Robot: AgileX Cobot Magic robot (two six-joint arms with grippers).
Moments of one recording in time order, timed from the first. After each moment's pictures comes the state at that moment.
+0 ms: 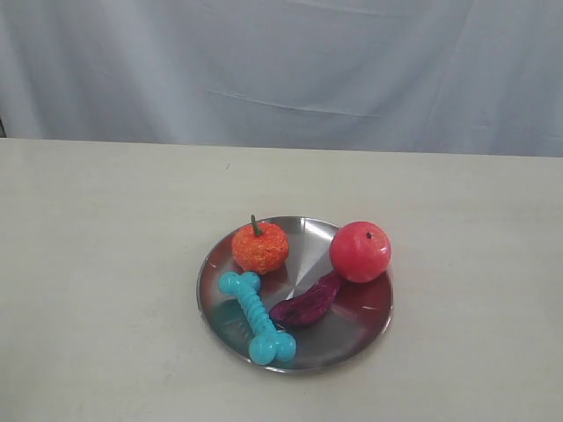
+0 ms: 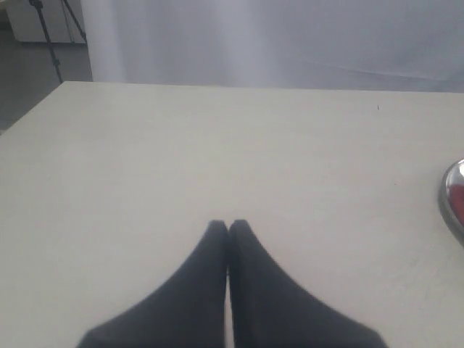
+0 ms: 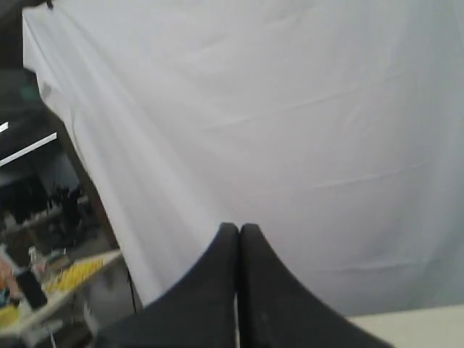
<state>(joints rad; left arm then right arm) 0.07 0.00 0.00 -0.02 0.35 0.02 -0.14 0.38 -0.56 0.00 0.08 0.44</state>
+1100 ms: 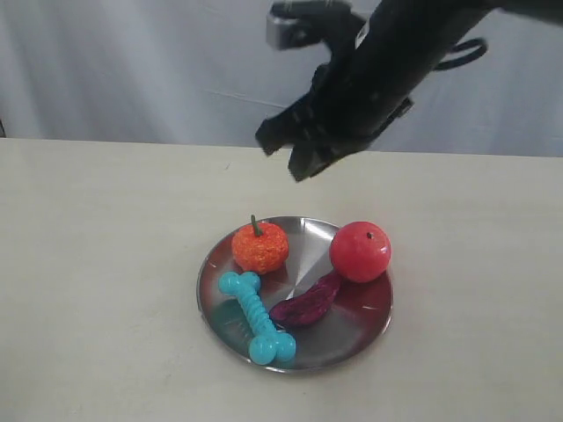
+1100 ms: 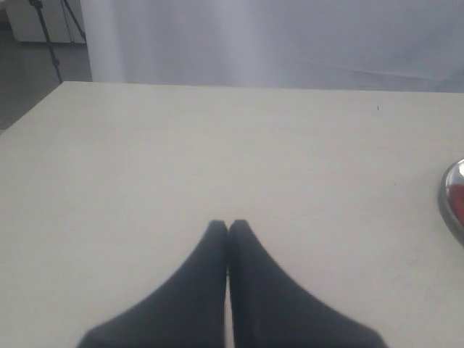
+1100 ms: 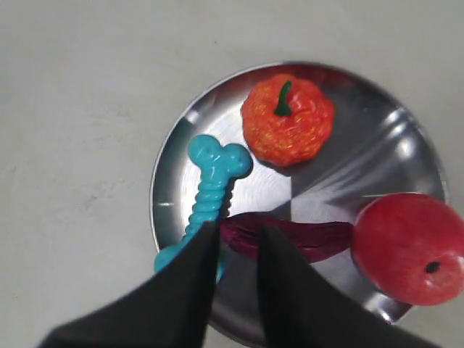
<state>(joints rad) 0.07 0.00 0.00 -0.02 0.35 0.02 0.14 1.77 -1.61 0.21 1.05 -0.19</state>
